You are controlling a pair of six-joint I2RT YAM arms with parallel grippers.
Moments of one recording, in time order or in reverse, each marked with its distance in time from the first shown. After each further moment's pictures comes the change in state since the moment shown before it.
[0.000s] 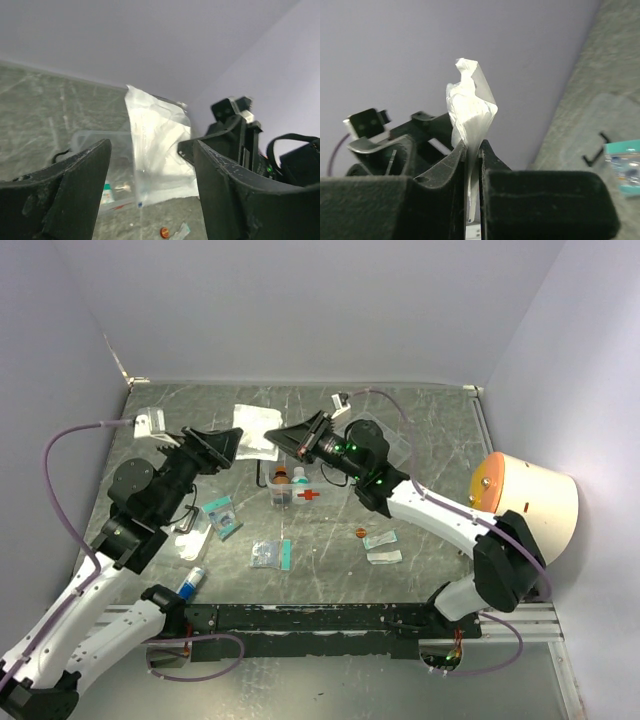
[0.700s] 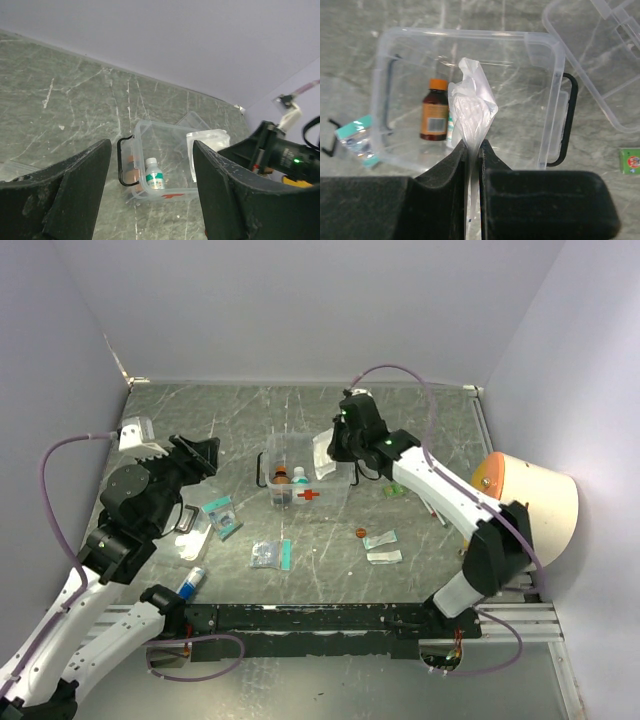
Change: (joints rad) left arm 0.000 -0.087 0.044 -0.289 -0.258 0.101; right arm -0.147 0.057 0.305 -1.051 0.369 -0.803
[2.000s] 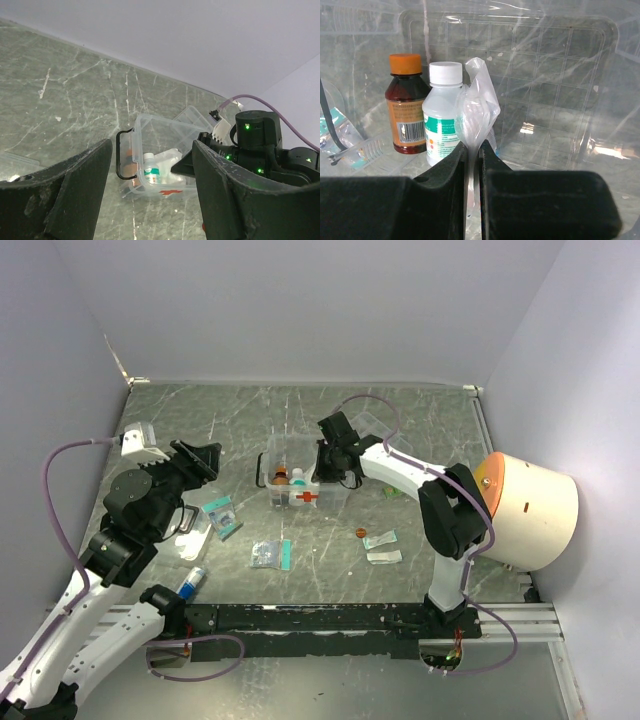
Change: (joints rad) left arm 0.006 -0.018 -0.045 -0.002 0.012 -0.035; right arm -0.002 0.340 0.017 0.040 -0.171 0.142
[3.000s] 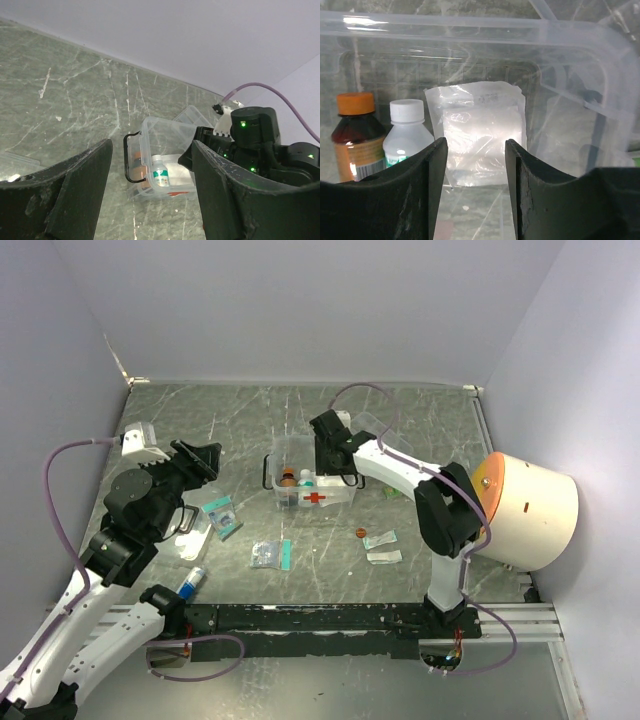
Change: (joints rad) left arm 0.000 0.002 0.000 0.000 0.000 0.000; right arm 0.029 0.014 0.078 -0.103 0.342 -0.157
